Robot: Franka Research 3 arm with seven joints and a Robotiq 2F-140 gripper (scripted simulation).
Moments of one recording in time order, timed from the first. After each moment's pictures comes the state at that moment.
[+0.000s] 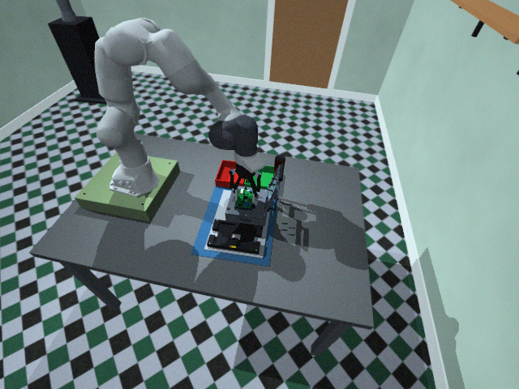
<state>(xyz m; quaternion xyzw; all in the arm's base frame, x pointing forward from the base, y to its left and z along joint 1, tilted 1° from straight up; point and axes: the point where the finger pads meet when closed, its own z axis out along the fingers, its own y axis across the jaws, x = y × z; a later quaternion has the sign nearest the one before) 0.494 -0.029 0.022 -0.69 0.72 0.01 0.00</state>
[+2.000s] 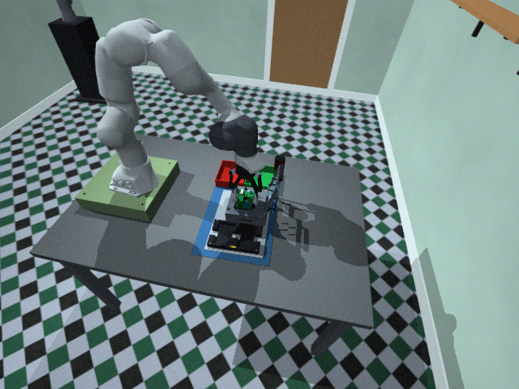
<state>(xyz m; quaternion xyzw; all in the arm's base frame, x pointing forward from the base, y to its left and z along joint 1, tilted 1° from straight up) 0.494 -0.029 0.019 -0.69 0.72 0.01 0.00</state>
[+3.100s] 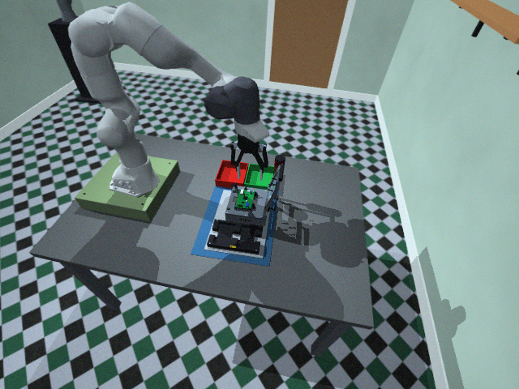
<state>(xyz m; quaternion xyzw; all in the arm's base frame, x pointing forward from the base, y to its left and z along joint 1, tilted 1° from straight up) 0.515 -0.032 0.161 -0.70 0.71 -0.01 0.03</state>
